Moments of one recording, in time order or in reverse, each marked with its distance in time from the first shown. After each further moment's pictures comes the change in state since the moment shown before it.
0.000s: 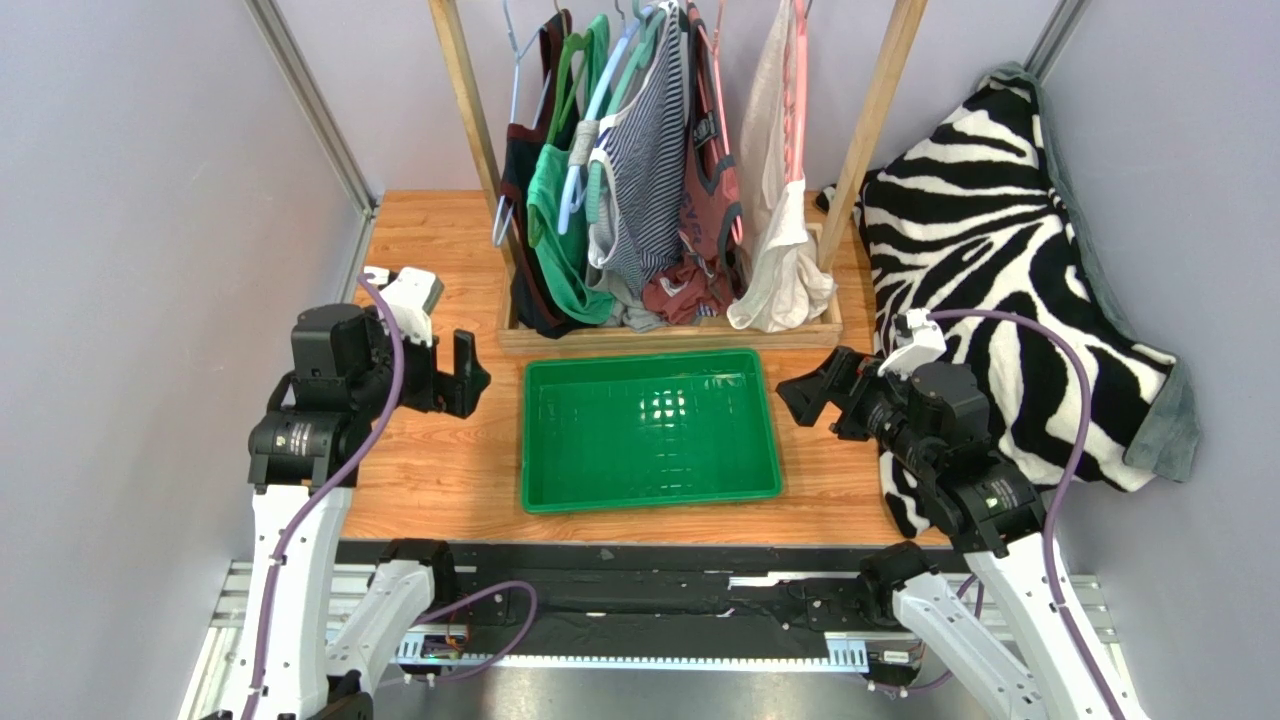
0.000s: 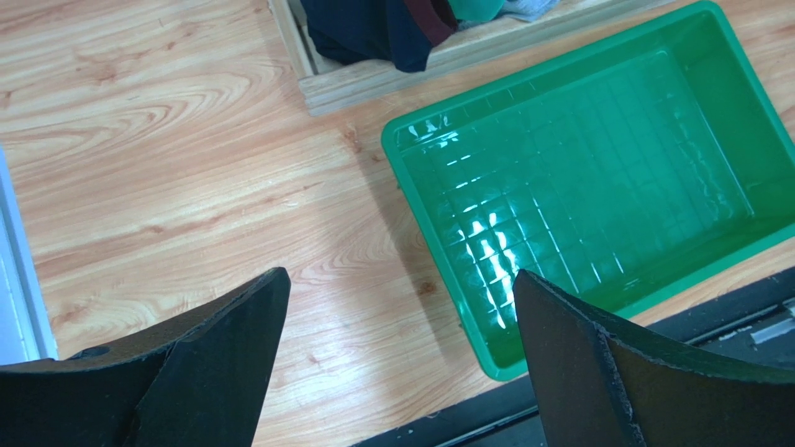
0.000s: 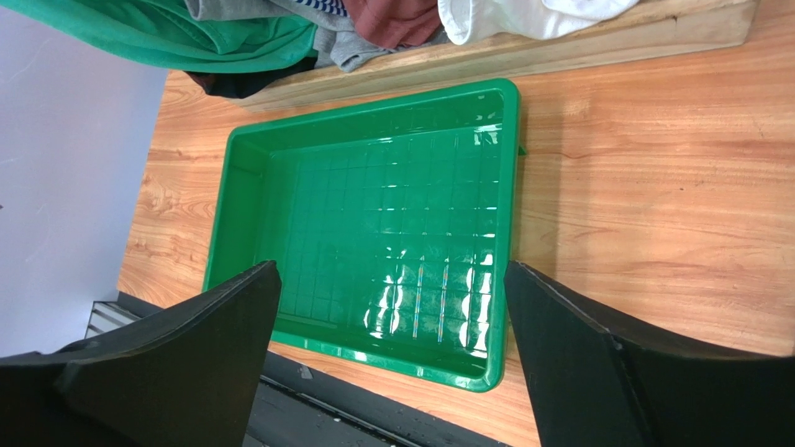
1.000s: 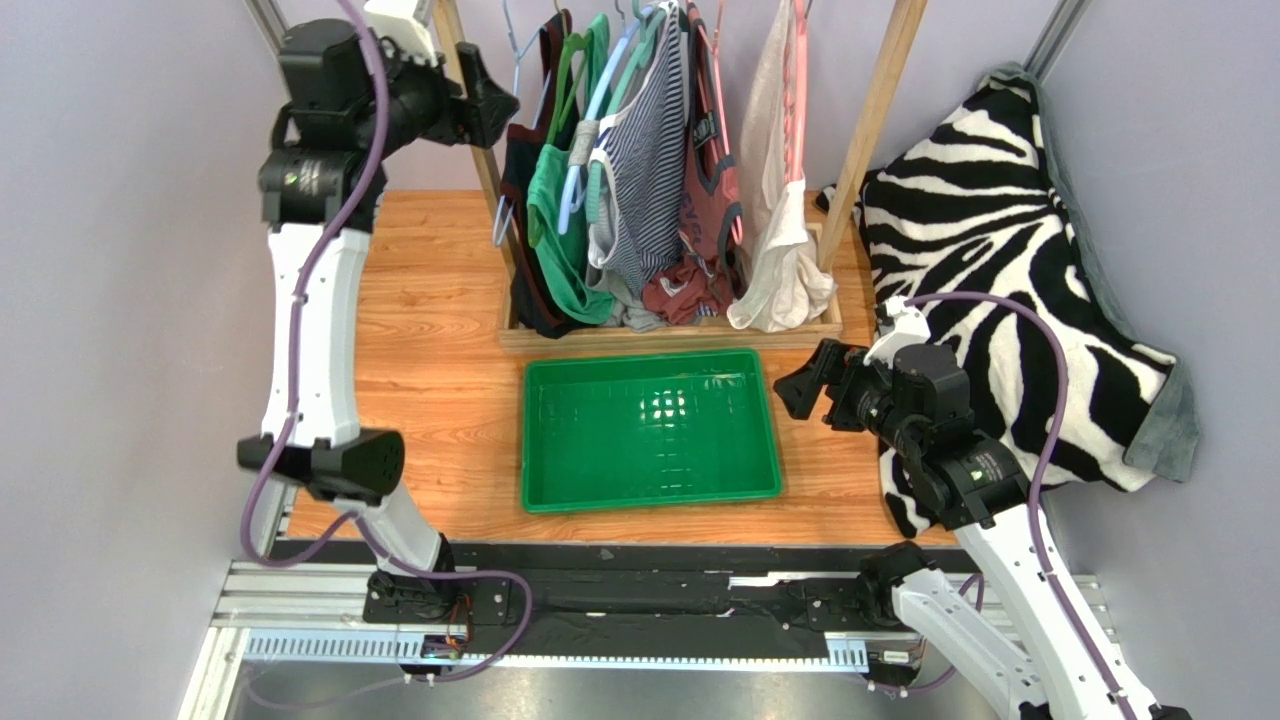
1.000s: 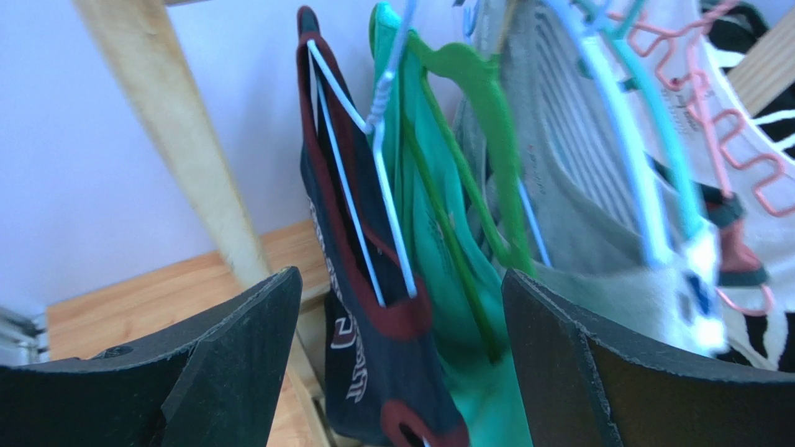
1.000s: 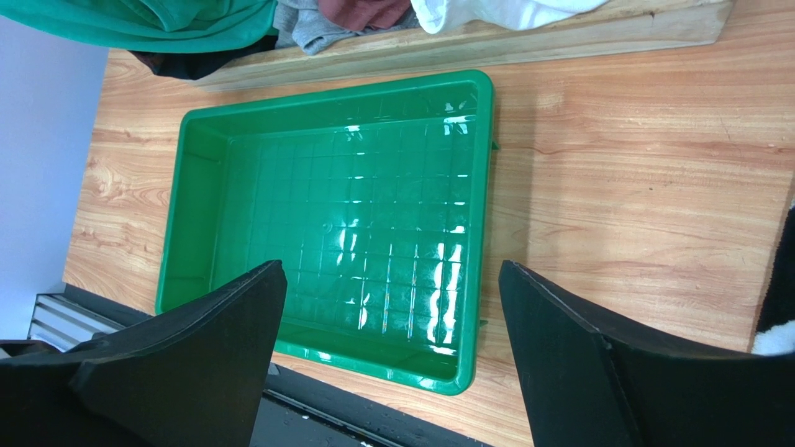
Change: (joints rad) left arm -0.061 0.895 1.226 0.142 0.075 -0.148; right arm 0.002 0.100 0.023 -0.003 0.021 -0.065
